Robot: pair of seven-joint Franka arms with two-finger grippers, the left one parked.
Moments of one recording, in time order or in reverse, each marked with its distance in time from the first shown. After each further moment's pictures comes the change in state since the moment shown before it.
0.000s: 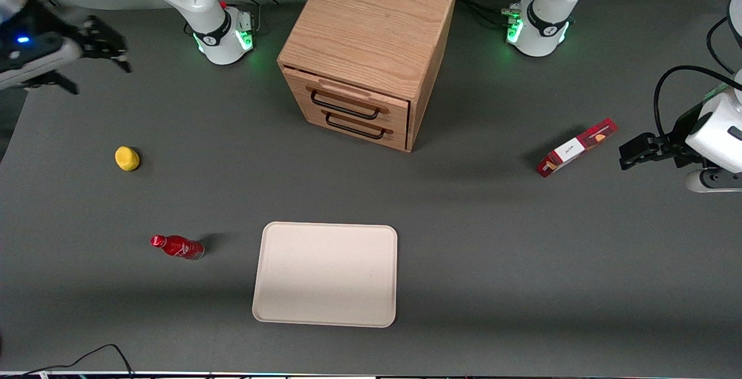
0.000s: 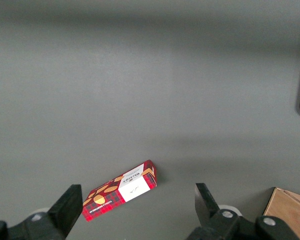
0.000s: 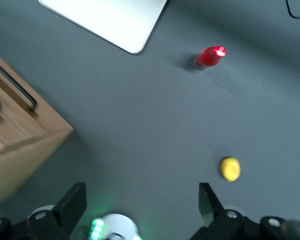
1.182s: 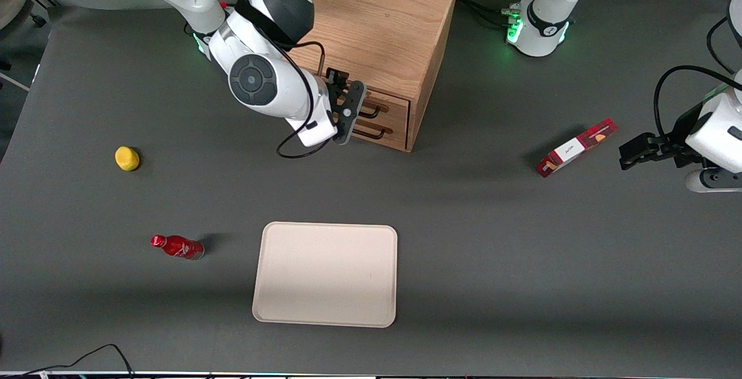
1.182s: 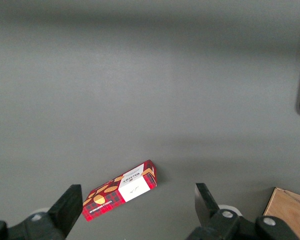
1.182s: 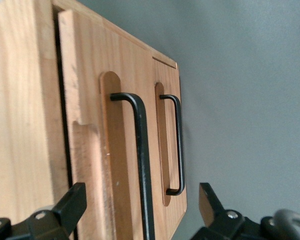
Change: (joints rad) arm 0.023 0.490 0.617 -0.036 0.254 0.358 -0.068
